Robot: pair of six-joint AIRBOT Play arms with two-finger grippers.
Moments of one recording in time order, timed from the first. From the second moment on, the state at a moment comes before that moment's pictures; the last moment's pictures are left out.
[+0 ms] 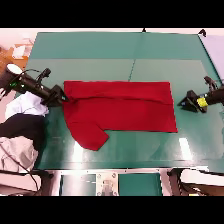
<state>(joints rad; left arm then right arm) 0.17 -1.55 1.24 0.92 -1.50 -1.37 -0.52 -1.38 1.07 -1.13 1.38 1.47</state>
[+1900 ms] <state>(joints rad) -0.14 -0.84 0.39 0.81 -0.98 -1.55 -0.55 -1.04 0.47 -1.02 1.05 1.49</state>
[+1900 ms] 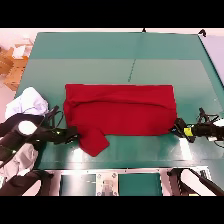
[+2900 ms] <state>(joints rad) -0.08 -1.54 1.35 0.98 -0.98 -1.54 -0.36 -1.58 1.23 -0.80 1.02 1.54</state>
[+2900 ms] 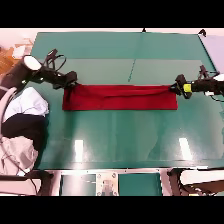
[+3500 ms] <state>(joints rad) -0.04 -1.70 1.57 0.89 -0.94 -1.49 -0.53 -1.82 1.56 -0.93 1.26 1.39</state>
